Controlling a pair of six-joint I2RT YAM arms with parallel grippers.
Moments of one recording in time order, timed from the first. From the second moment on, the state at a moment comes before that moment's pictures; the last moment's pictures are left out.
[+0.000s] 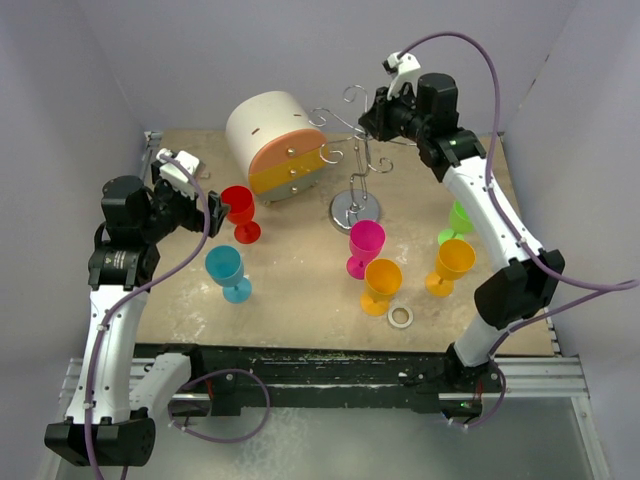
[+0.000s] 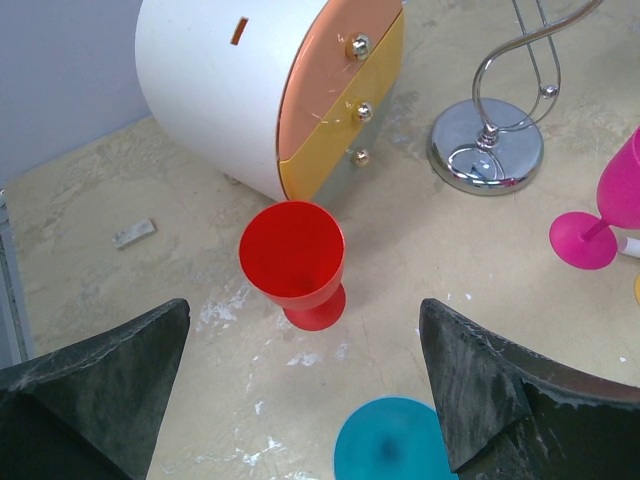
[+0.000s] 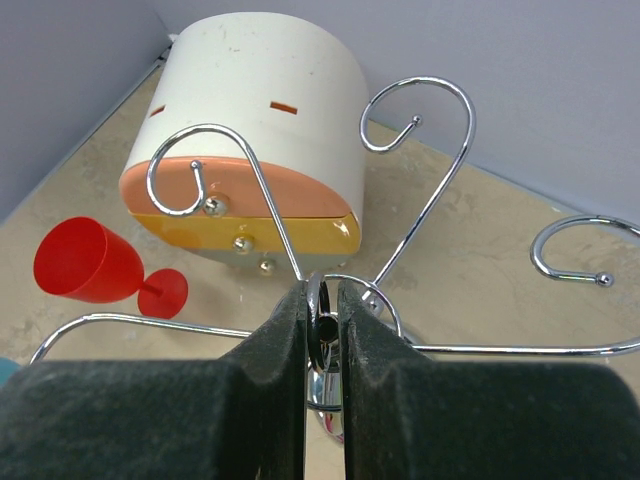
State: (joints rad) left arm 0.00 0.89 1.08 -0.50 0.45 0.23; right arm 0.34 1.69 1.81 -0.38 -0.29 0.07
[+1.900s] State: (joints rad) left arm 0.00 1.63 1.41 -0.70 0.33 0.23; right arm 0.40 1.46 1.75 -0.48 -0.22 -0.17
